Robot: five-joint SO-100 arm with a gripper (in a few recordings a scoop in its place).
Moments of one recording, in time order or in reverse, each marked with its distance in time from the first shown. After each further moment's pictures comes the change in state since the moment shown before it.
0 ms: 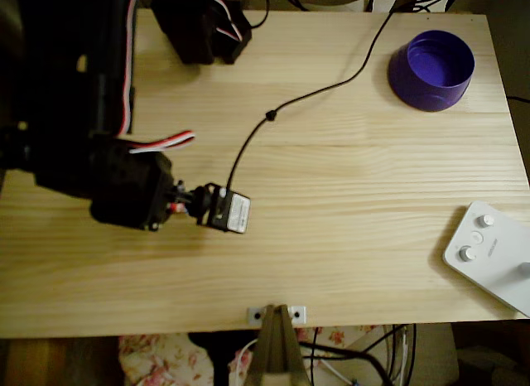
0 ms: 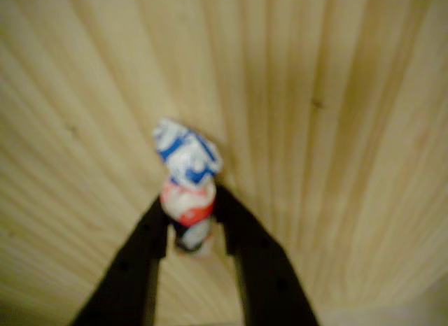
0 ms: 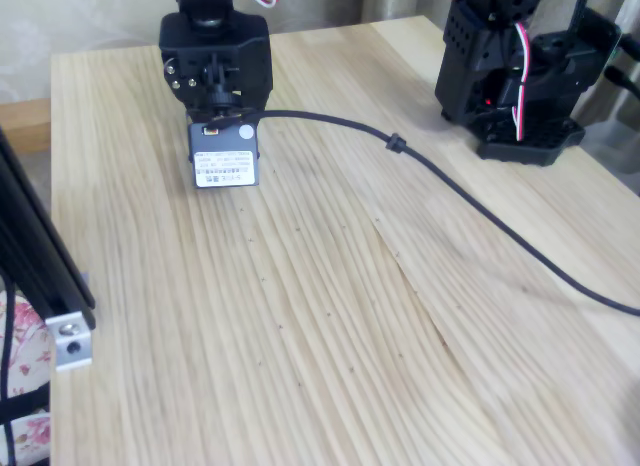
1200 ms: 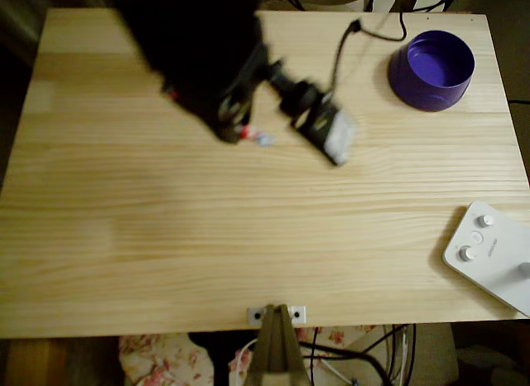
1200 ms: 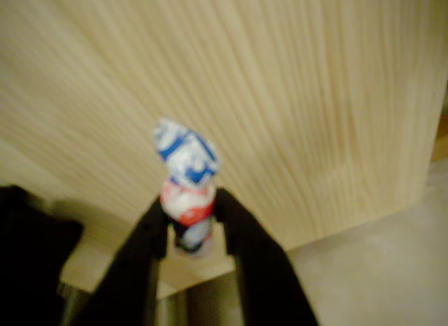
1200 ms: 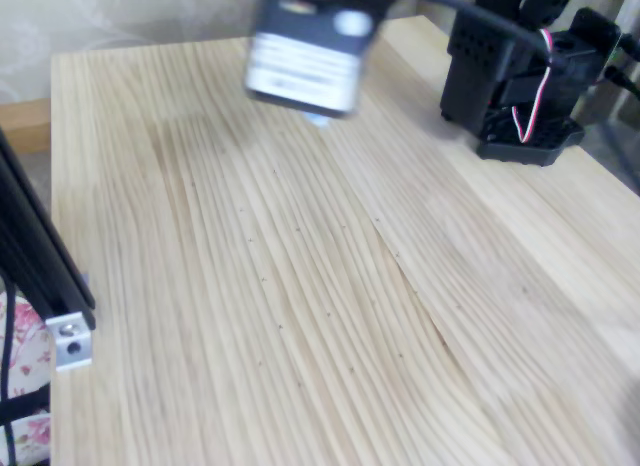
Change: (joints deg) arm -28.6 36.7 4.9 22.5 39.9
